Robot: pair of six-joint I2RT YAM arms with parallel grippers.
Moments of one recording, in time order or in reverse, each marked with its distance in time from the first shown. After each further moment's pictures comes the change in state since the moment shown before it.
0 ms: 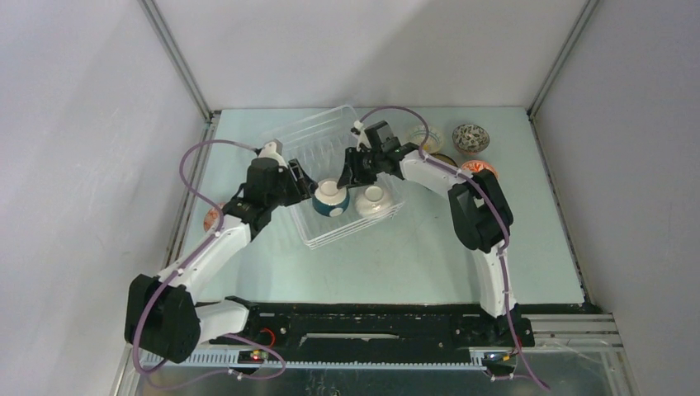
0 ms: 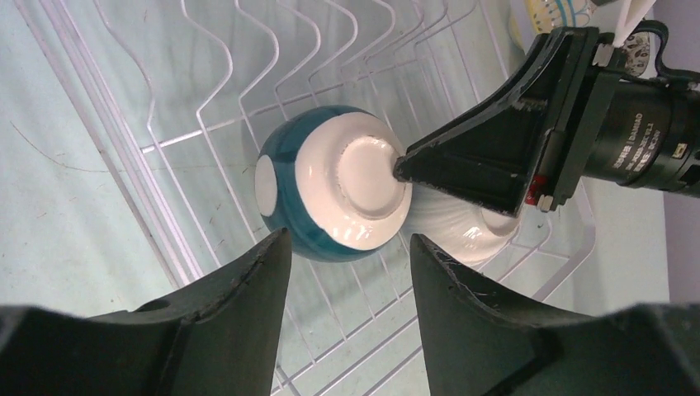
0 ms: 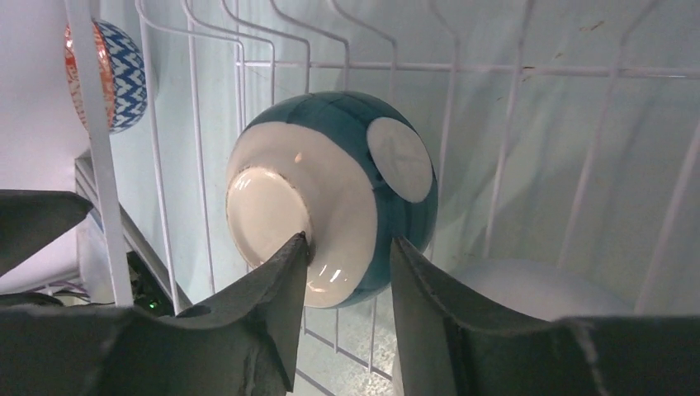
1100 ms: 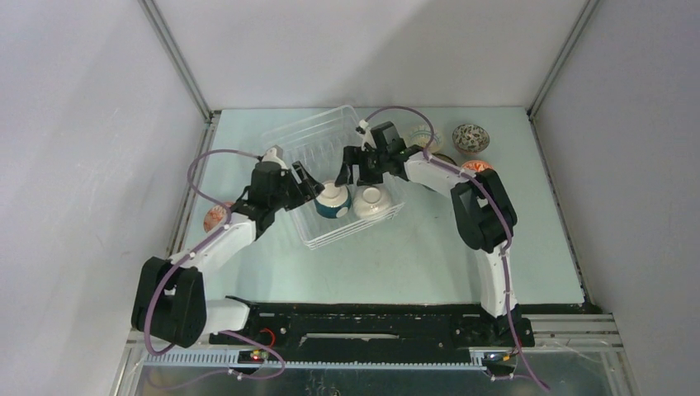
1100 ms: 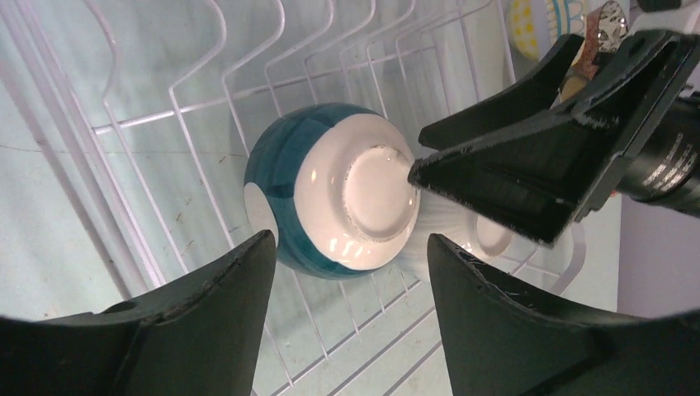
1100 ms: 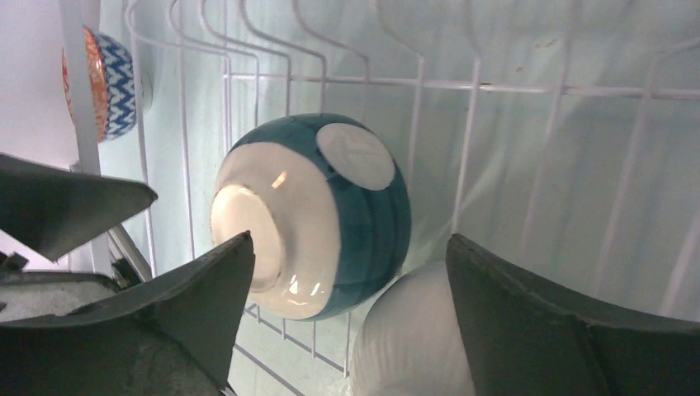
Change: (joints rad) left arm 0.022 0.096 -0.064 0.137 0.074 -0.115; right arm -0.037 -0.014 -0.060 0.085 -0.022 -0.001
